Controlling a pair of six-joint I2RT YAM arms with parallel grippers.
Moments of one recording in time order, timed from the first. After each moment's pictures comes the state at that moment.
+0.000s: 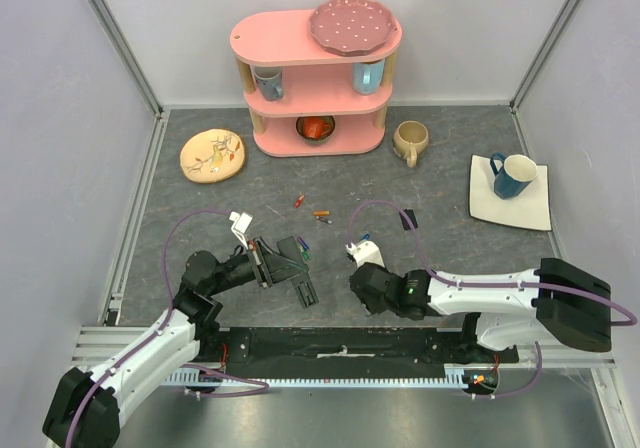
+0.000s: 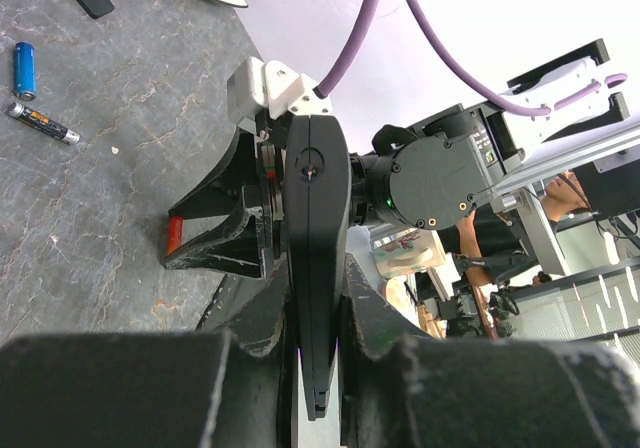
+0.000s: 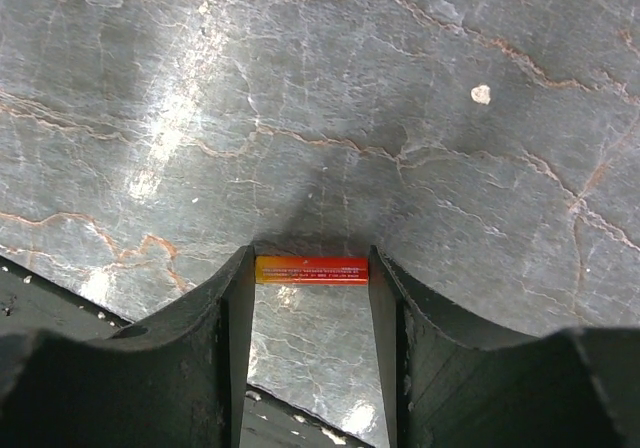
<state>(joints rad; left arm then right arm) -0.52 0.59 0.06 0.63 0.69 -1.10 1.23 1.29 0.55 -0.32 0.35 0.61</state>
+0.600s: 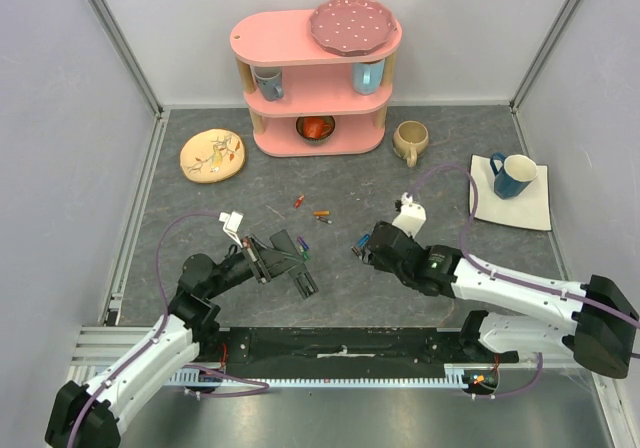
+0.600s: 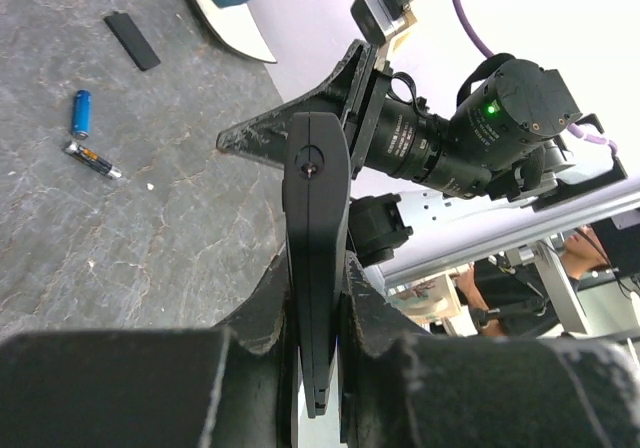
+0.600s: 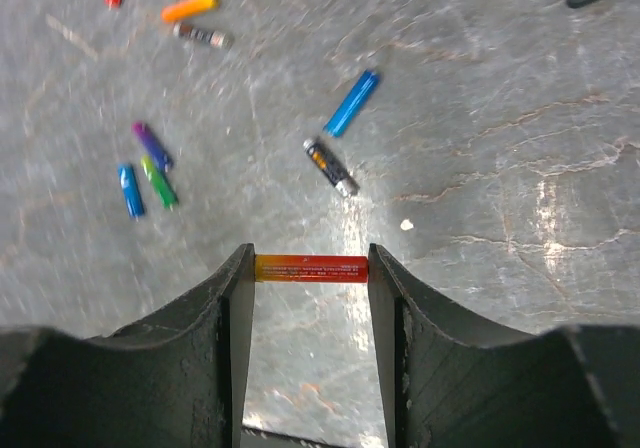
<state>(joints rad) -0.52 0.51 0.06 0.55 0.57 -1.10 1.05 1.12 0.69 -0.41 0.52 1.02</state>
